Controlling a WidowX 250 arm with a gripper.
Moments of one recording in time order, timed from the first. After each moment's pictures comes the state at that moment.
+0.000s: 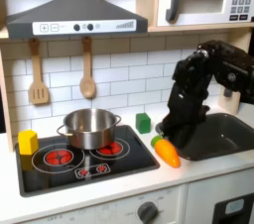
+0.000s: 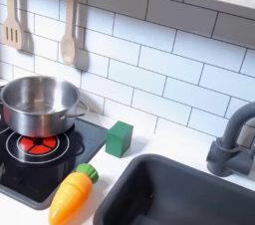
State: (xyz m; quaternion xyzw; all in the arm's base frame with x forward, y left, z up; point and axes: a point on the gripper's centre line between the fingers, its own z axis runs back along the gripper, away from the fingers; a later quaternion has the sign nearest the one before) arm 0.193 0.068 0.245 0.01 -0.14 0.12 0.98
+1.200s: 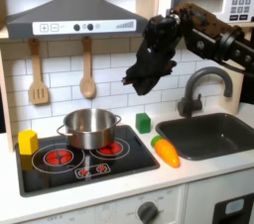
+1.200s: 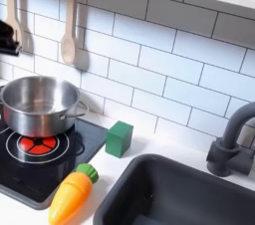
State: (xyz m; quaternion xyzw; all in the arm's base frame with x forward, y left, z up) arm 0.273 0.101 0.314 0.01 -0.30 0.09 0.95
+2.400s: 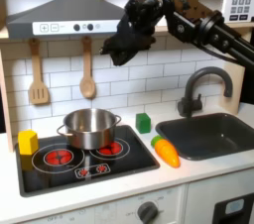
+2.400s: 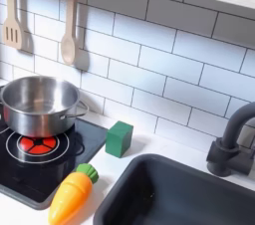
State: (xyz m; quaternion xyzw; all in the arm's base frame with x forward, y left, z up) arm 0.315 0.128 0.359 0.05 -0.40 0.08 0.91
